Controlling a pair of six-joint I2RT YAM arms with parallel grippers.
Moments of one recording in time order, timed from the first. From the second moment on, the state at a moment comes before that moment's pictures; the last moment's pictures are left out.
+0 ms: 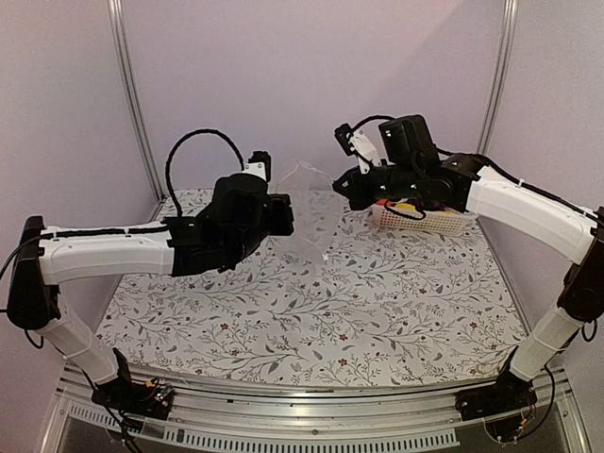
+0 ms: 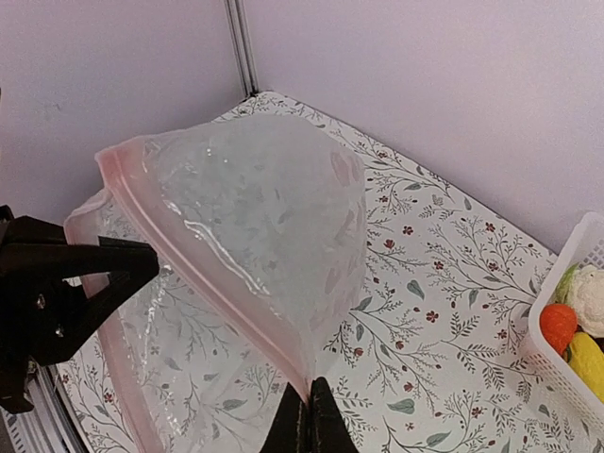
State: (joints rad) left arm -1.01 1.55 1.14 0.11 -0.65 -0.47; right arm 0.80 1.62 1.56 -0.42 -0.02 0.07
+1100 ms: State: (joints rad) left arm -0.77 1.45 1.19 -0.09 -0.39 -0.08; right arm 0.08 1.95 1.67 -0.46 -0.19 -0.26
